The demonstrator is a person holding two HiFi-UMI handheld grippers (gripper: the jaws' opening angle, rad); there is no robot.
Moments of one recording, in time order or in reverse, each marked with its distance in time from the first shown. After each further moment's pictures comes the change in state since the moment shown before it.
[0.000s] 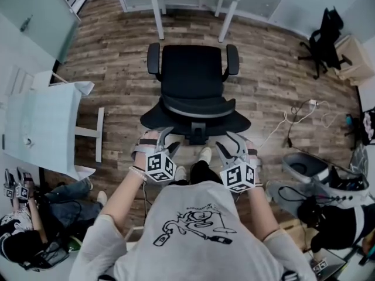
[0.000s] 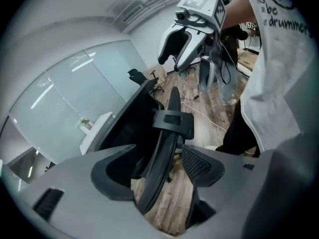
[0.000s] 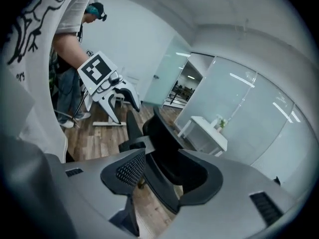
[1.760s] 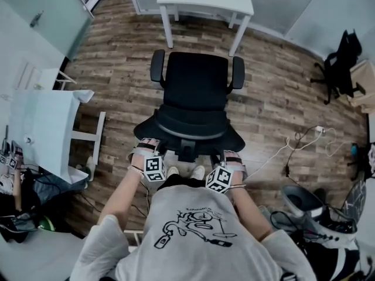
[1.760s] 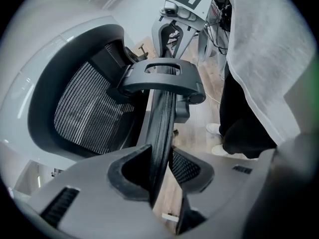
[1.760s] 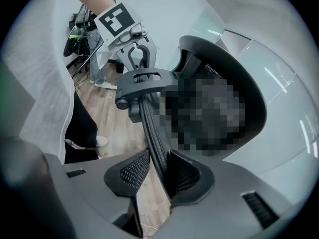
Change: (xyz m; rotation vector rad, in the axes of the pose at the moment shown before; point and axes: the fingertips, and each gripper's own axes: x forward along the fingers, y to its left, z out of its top) left arm 0.135 0.020 -0.055 0.111 0.255 -0.073; right arm 0.140 -0.025 -0.149 -0.267 0.274 0.188
